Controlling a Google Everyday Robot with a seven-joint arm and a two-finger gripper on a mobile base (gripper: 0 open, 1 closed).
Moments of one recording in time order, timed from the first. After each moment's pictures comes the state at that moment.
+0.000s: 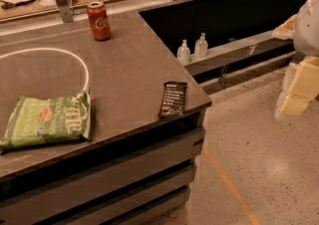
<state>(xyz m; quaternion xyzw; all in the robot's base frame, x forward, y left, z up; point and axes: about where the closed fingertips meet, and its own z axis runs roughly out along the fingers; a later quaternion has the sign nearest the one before) 0.438 -0.217 0.976 -0.60 0.78 -0.03 0.16</state>
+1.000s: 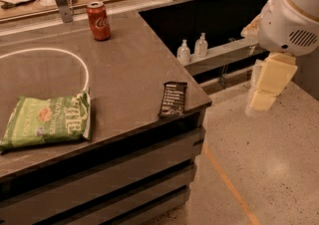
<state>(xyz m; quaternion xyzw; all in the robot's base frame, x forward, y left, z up) 0.450 -0.170 0.972 -0.63 0.76 -0.01 0.16</state>
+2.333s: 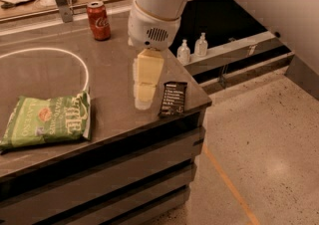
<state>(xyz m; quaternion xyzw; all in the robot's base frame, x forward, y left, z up) 0.491 0.044 0.937 -0.75 0.64 0.09 0.14</state>
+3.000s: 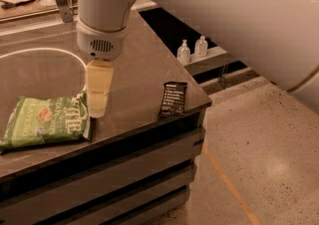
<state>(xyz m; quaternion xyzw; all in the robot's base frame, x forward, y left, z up) 0.487 0.132 0.920 -0.75 0.64 0.08 0.13</state>
